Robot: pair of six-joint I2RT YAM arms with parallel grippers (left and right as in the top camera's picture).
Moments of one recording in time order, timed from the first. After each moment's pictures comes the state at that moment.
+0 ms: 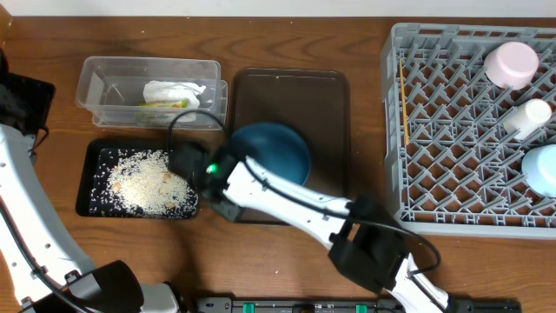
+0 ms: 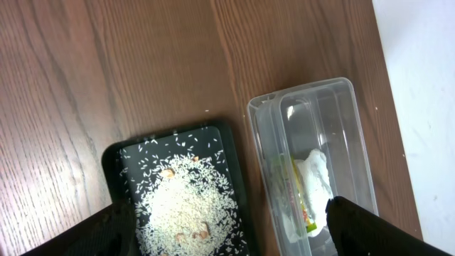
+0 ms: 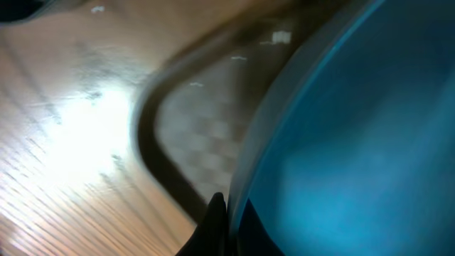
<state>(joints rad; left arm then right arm) 0.54 1.59 1.86 -1.30 -0.11 -0.80 1.07 2.25 2.00 -1.25 0.13 0.10</state>
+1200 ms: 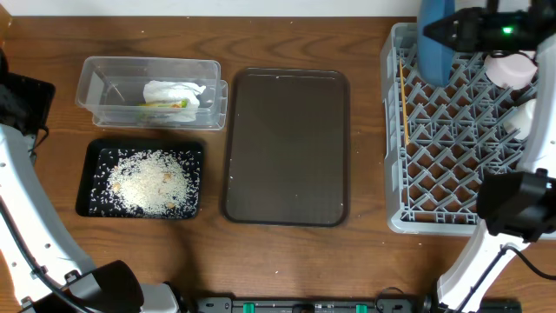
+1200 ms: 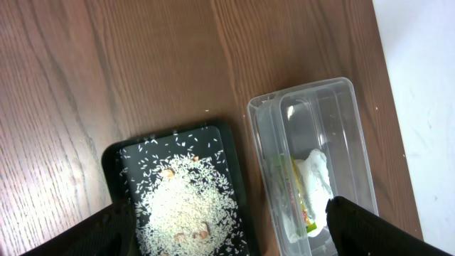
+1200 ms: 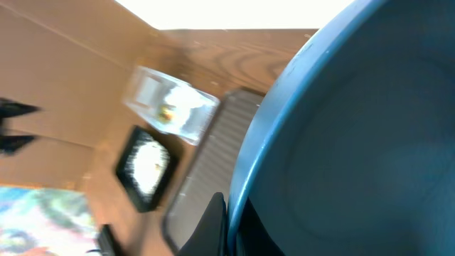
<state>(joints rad) 0.54 1.59 1.86 -1.30 -0.11 -0.80 -0.23 2.12 2.41 -1.42 -1.02 -0.22</state>
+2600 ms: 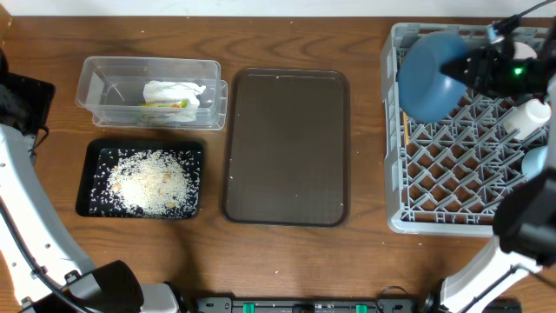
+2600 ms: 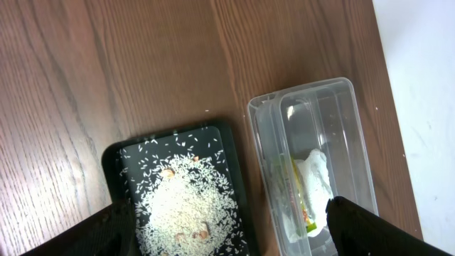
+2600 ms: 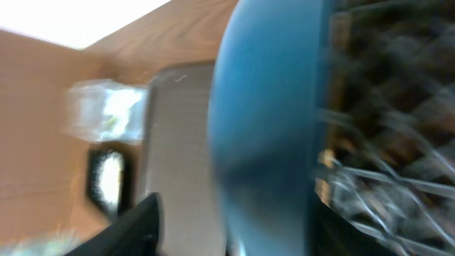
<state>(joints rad) 0.54 1.59 1.86 -1.30 -0.11 -0.80 -0.36 1.95 1.91 -1.18 -0.75 -0.06</state>
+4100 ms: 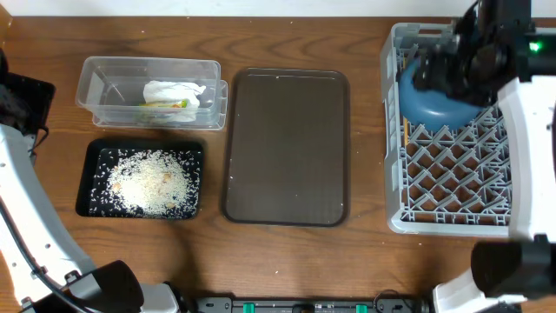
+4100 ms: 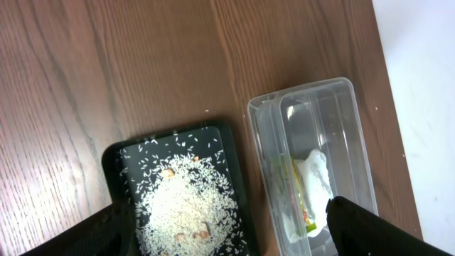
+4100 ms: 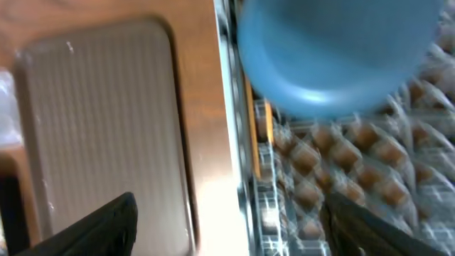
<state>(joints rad) 0.54 1.59 1.86 -1.30 -0.11 -0.80 0.02 1.72 1.91 -1.37 -0.10 0.24</state>
